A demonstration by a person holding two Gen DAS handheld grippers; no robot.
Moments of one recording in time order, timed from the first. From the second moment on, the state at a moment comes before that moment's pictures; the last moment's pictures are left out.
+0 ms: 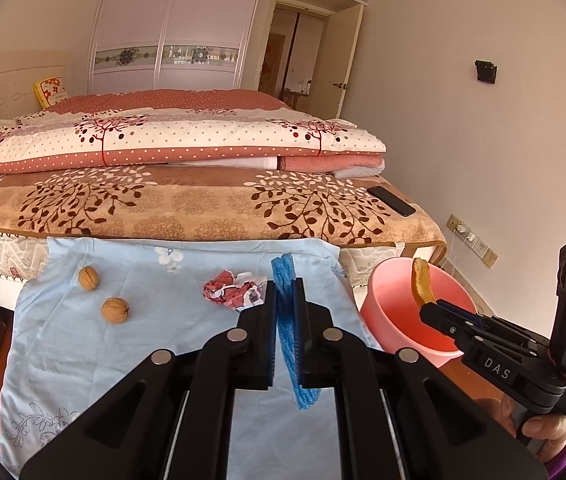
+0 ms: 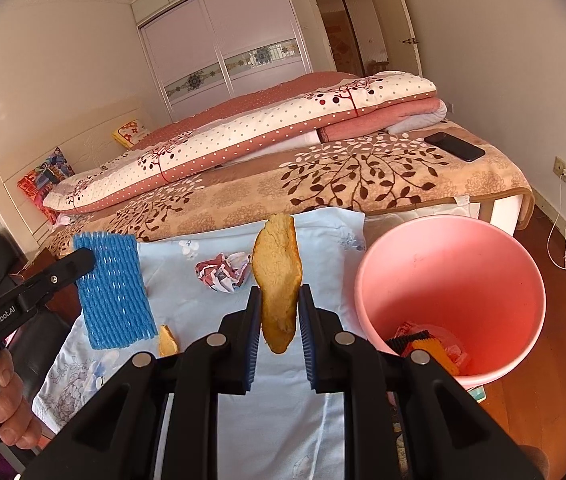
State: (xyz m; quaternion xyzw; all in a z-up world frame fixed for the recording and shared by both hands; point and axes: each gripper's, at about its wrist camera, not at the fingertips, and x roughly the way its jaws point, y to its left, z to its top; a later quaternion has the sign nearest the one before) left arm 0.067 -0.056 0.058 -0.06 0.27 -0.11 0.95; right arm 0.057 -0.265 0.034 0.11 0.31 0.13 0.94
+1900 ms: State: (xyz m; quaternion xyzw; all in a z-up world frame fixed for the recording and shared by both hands) left arm 0.171 -0.247 0.000 -0.01 0.35 -0.29 0.89; right arm 0.114 -0.392 -0.029 0.14 0.36 -0.01 0.92
